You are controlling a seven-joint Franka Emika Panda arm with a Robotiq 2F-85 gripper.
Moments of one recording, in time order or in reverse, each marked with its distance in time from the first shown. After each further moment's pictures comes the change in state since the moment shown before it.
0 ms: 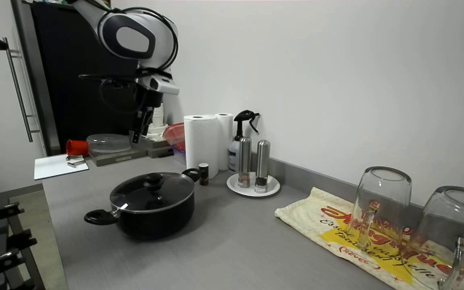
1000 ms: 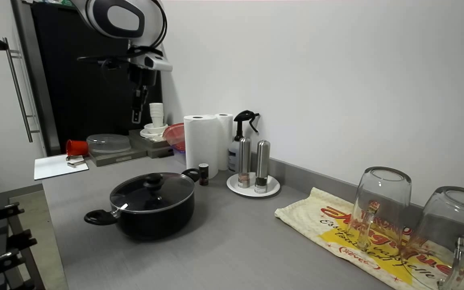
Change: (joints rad) arm 0.041 -0.090 0.052 0.023 -0.004 0.000 -0.033
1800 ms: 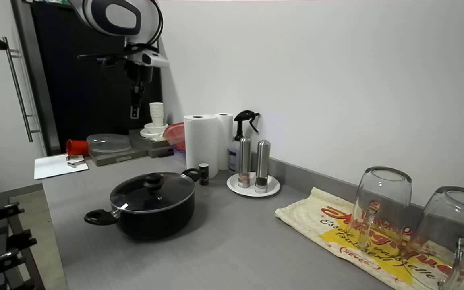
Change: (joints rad) arm 0.016 0.001 0.036 0.022 0.000 0.000 -0.008
